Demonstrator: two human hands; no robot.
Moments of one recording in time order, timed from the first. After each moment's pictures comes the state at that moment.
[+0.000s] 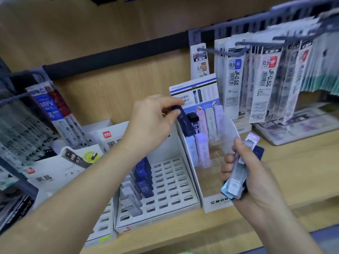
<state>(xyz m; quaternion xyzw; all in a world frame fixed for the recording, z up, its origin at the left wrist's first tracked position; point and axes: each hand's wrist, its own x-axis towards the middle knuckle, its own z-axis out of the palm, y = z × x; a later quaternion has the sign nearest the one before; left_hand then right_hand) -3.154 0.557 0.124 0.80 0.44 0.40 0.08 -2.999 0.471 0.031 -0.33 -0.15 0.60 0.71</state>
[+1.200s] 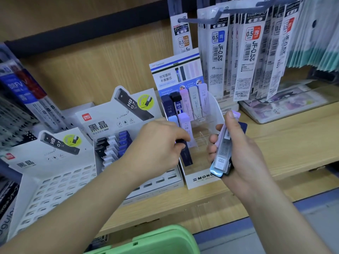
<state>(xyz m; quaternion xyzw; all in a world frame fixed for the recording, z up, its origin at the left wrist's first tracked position) -3.137 0.512 0.073 0.90 0.38 0.20 -0.01 -2.983 0.464 0.035 -0.37 -0.16 0.61 0.68</state>
